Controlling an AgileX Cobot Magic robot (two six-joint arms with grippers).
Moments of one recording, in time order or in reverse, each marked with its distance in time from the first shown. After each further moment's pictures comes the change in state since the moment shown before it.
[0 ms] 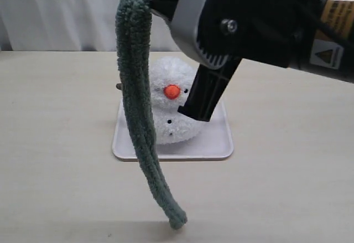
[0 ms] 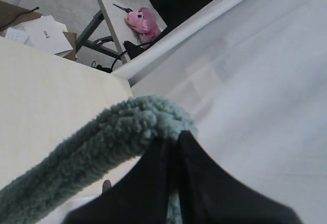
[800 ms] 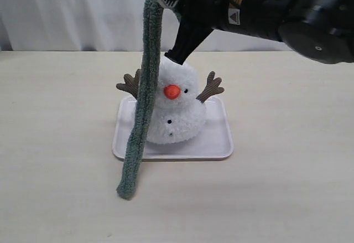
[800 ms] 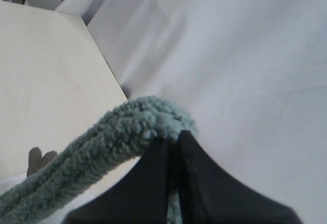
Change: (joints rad) left arm 0.000 0.000 0.000 0.000 0.000 0.000; right arm -0.296 0.417 -0.209 0.043 -0.137 0.057
